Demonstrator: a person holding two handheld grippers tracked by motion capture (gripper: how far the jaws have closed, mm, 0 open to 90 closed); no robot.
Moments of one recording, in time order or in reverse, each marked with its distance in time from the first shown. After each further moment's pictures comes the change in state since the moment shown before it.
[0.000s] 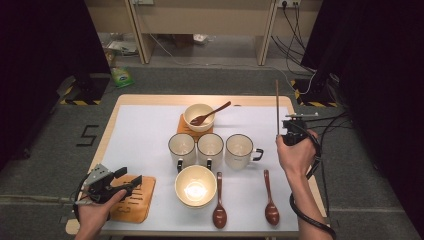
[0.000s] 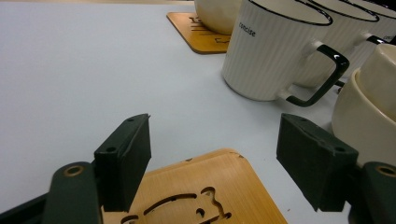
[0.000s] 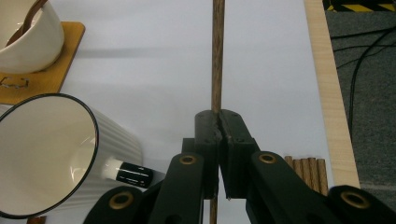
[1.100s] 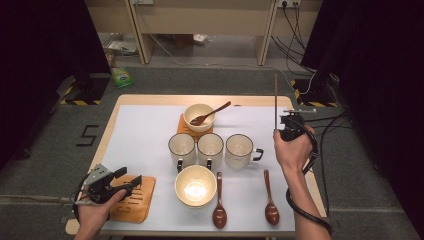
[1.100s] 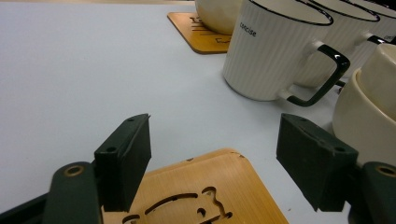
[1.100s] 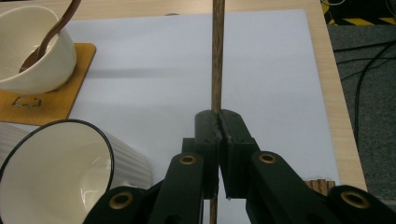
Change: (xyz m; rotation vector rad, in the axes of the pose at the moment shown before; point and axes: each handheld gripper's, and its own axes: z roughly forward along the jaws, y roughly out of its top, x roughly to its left) left arm 0.000 0.000 0.000 0.000 0.002 0.002; right arm 0.007 0.011 0.002 -0.050 0.012 0.009
